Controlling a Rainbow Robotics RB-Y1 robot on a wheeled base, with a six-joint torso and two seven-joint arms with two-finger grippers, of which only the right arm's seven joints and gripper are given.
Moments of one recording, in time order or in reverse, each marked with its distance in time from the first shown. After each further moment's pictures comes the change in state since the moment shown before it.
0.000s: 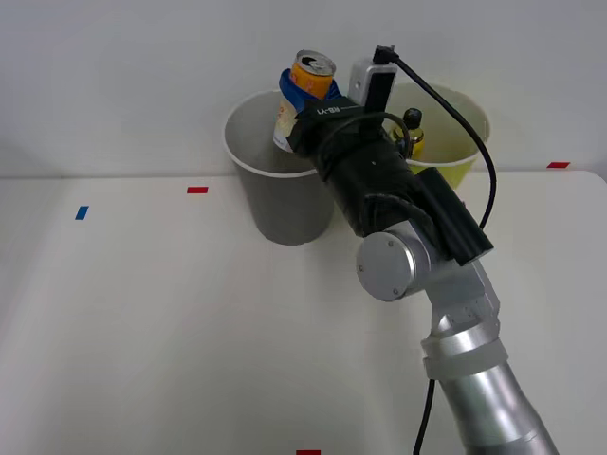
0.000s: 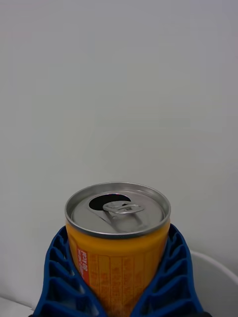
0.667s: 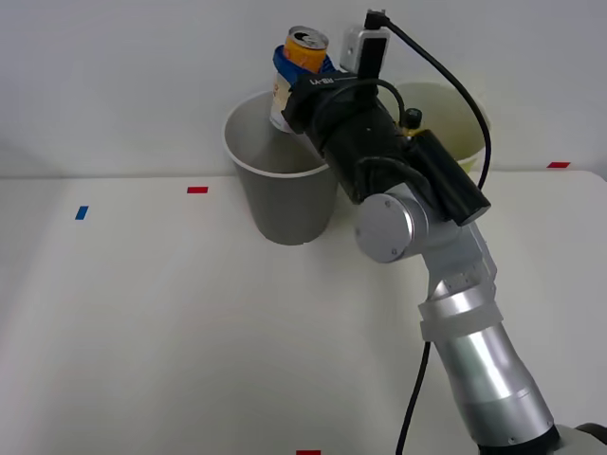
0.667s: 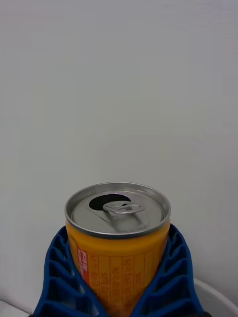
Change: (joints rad) arm -0.116 0.000 -0.056 0.049 -0.019 0.082 0.003
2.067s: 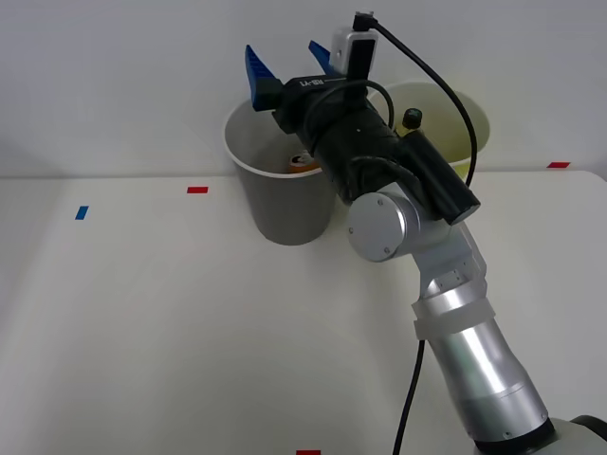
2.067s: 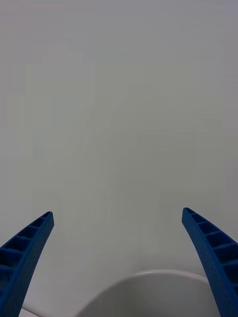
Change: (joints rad) arm -0.006 0.000 0.027 0.037 -0.054 -0.047 0.035
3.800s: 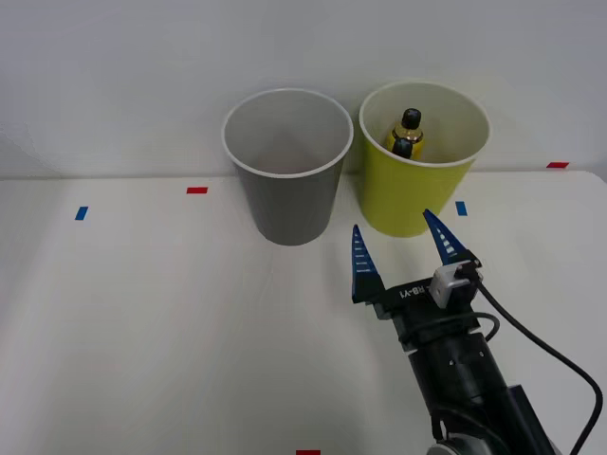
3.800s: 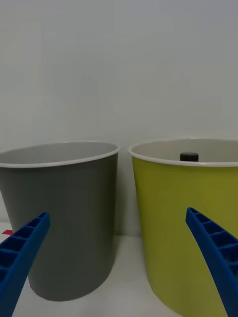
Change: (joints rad) arm 0.793 -0.251 0.205 -0.287 0.250 -0.524 0.009
